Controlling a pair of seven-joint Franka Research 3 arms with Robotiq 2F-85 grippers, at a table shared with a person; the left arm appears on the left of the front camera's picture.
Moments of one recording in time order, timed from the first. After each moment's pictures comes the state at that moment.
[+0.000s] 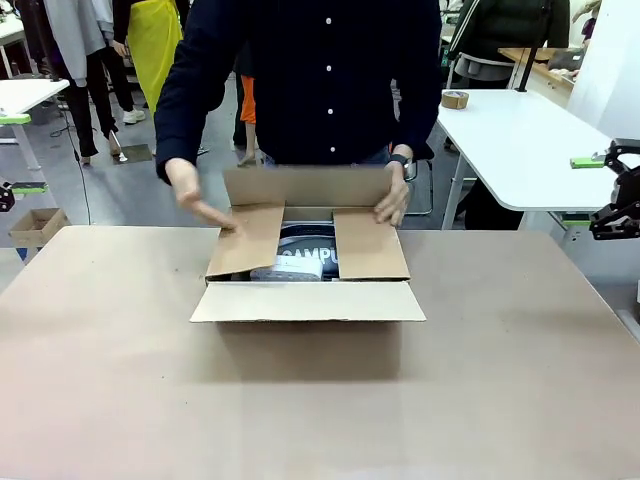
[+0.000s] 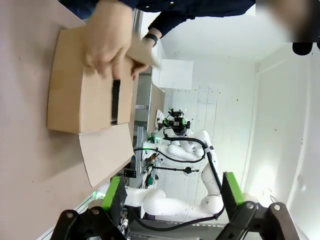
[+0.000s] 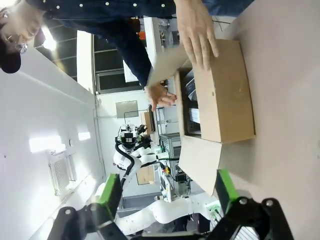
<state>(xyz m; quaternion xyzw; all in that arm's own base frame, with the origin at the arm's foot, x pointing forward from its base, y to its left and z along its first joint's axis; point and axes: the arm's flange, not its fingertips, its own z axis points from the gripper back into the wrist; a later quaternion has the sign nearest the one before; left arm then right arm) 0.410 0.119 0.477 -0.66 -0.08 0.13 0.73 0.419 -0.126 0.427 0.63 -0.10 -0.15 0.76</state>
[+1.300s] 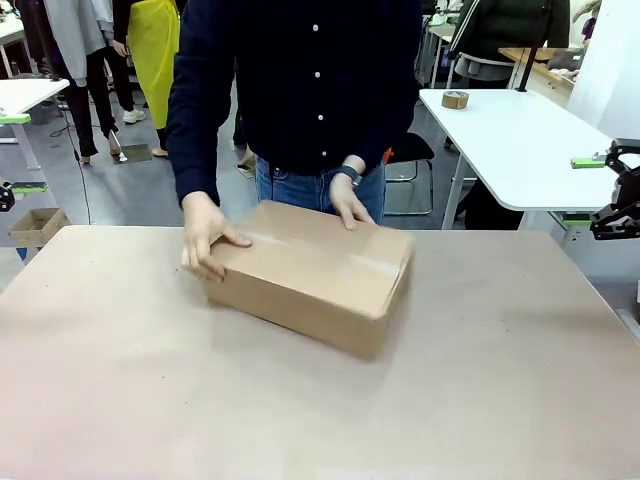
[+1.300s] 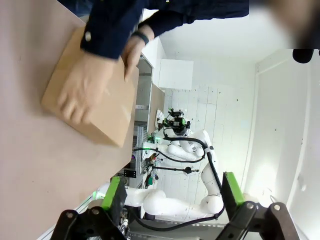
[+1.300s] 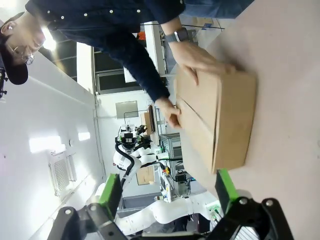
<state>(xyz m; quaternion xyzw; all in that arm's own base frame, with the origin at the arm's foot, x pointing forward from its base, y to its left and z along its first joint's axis) 0.410 0.119 0.477 -0.66 -0.08 0.13 0.73 0.418 -0.127 0.427 0.63 -0.10 -0.15 0.76</state>
